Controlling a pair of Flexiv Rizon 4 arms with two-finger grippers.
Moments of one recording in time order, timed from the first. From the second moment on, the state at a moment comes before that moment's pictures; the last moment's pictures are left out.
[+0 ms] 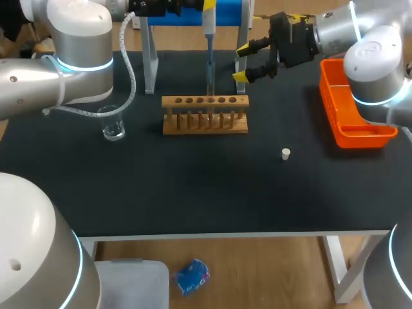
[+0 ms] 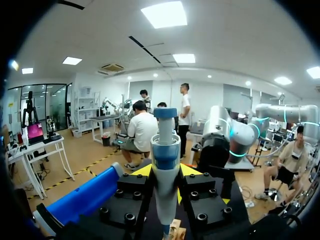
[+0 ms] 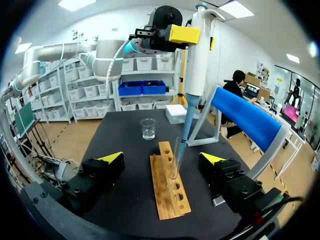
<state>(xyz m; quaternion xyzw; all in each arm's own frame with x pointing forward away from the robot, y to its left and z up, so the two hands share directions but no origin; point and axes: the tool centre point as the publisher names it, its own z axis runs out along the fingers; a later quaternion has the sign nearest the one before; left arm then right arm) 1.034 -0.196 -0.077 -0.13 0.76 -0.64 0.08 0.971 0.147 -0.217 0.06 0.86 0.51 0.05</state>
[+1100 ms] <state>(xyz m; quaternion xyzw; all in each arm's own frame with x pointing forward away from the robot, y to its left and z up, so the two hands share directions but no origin) 1.029 -0.195 -0.060 -0.12 0.76 -0.63 0.10 0.971 0.147 -0.217 0.06 0.86 0.51 0.04</state>
